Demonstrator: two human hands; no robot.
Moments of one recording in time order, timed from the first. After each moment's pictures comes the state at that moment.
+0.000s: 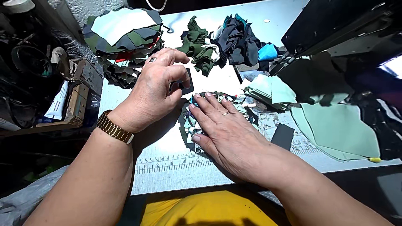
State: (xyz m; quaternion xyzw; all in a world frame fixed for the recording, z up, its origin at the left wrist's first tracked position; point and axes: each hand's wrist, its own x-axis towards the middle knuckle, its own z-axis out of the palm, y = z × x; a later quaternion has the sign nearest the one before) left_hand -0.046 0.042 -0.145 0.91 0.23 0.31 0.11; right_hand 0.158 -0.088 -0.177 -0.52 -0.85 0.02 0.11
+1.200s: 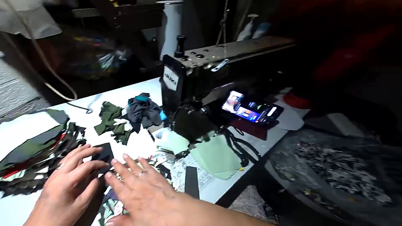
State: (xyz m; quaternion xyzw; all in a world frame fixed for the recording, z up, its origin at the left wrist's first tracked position) left_hand -0.049 0.056 -0.178 0.91 0.25 0.32 0.12; right_hand 0.156 -0.077 -0.148 -0.54 -0.81 0.18 0.15
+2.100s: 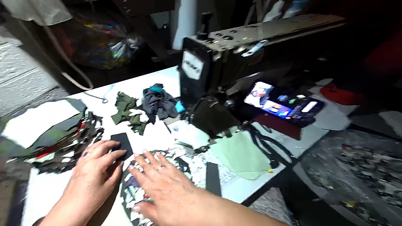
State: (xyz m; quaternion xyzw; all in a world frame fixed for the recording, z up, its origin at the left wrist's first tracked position) left_hand -0.048 0.050 -0.184 0.91 0.32 0.26 0.05; right_hand 0.154 -0.073 -0.170 -0.54 -0.81 0.19 0.14
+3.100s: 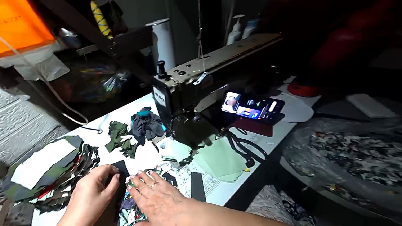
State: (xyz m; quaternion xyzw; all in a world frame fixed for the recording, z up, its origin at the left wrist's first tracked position) left_hand -0.024 0.060 -0.157 0.90 0.35 0.24 0.08; right_hand 0.164 -0.076 -0.174 -0.53 -0.81 0.19 0.13
